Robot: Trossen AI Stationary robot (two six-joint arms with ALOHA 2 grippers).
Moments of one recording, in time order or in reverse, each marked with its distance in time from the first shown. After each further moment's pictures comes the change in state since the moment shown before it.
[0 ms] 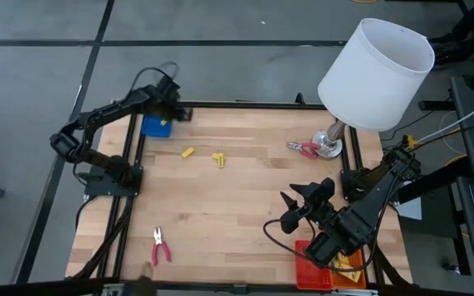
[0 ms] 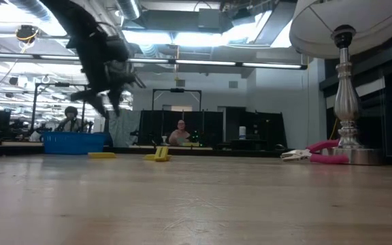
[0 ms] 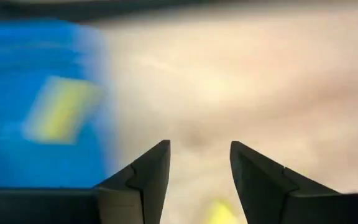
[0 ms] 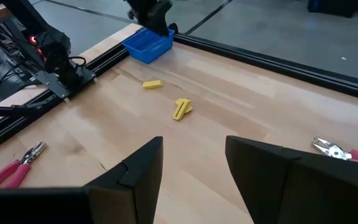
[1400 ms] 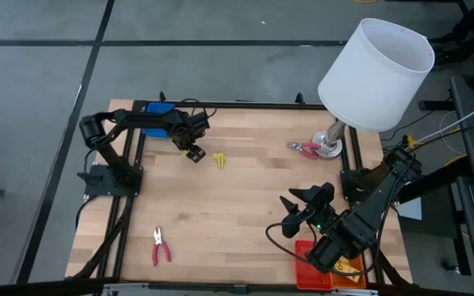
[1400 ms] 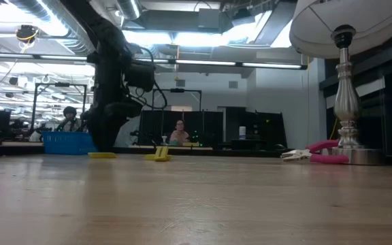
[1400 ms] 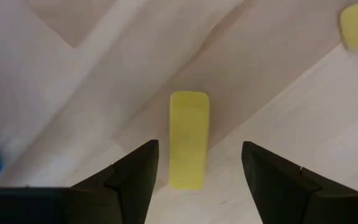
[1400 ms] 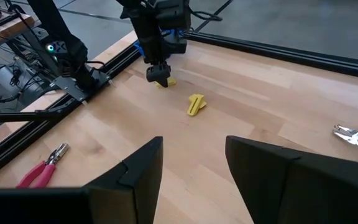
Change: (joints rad) left arm -0.369 0.288 -0.001 -0.111 -0.089 0.172; right arm 0.027 0.000 0.000 0.045 0.003 0.048
